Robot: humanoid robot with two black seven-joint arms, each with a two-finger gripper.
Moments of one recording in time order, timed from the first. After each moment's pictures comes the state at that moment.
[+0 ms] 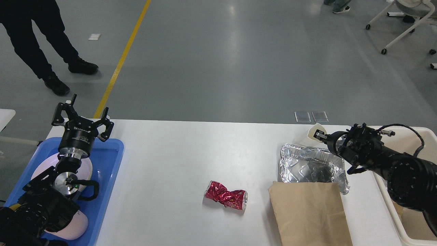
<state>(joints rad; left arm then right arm) -0.71 0.17 -0.83 -0.10 -0.15 -0.76 -0.46 1.04 -0.14 -1.12 0.32 0.13 0.08 0.03</state>
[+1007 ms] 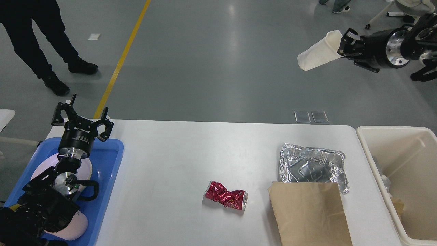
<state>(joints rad) -0.71 0.17 -0.83 -0.10 -0.15 -0.76 -0.46 1.96 -0.57 -1.07 1.07 0.13 0.24 0.03</state>
